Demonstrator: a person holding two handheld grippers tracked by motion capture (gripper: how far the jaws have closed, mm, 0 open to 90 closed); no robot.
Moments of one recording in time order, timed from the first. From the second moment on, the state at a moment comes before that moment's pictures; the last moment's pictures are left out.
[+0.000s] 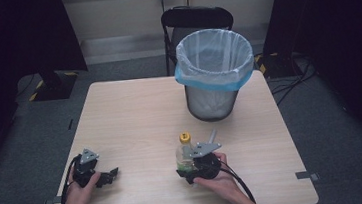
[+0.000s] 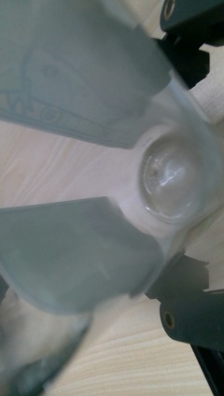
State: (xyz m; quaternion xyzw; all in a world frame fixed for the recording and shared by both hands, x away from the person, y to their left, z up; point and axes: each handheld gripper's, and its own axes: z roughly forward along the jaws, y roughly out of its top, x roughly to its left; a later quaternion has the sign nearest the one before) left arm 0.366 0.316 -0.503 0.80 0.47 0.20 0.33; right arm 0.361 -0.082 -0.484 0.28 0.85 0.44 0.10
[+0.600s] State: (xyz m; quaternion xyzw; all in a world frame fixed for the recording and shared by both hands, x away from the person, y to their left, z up) left arm 0.366 0.316 -0.503 0.80 0.47 0.20 0.33; right arm 0.359 -0.077 -0.474 0.28 0.85 0.43 0.10
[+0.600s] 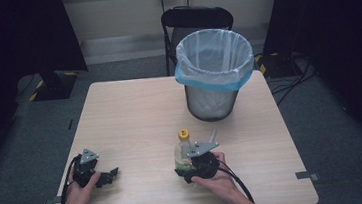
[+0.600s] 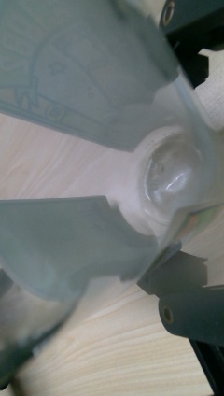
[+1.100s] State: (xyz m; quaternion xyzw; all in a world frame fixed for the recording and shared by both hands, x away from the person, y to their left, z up) left arm 0.366 0.316 -0.503 0.80 0.47 0.20 0.33; right arm 0.368 -0.090 -0.452 0.29 0.83 0.47 0.10
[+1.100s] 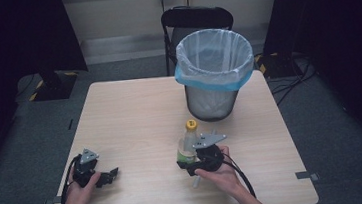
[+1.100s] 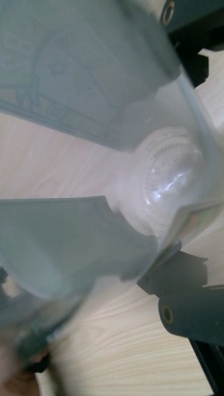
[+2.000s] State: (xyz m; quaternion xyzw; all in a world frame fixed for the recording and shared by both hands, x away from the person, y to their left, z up) left arm 0.366 0.316 -0.503 0.80 0.47 0.20 0.33; right arm 0.388 -0.101 -0.402 0.29 0.79 0.52 0.12
